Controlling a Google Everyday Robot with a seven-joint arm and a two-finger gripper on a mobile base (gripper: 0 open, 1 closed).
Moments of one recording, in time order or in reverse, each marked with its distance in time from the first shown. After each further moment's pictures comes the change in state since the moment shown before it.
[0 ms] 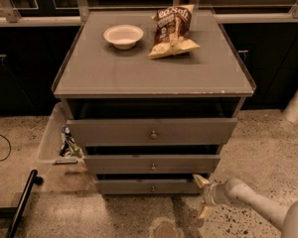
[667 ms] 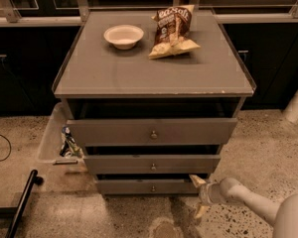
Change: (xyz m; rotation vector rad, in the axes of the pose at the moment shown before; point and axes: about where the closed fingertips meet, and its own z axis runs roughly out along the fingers) arm -0.003 0.001 0.017 -0.015 -0.002 -0.014
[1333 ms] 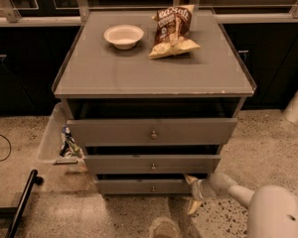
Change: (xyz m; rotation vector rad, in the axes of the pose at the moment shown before) arm 0.005 -0.013 0.051 -0.055 -0.004 0.015
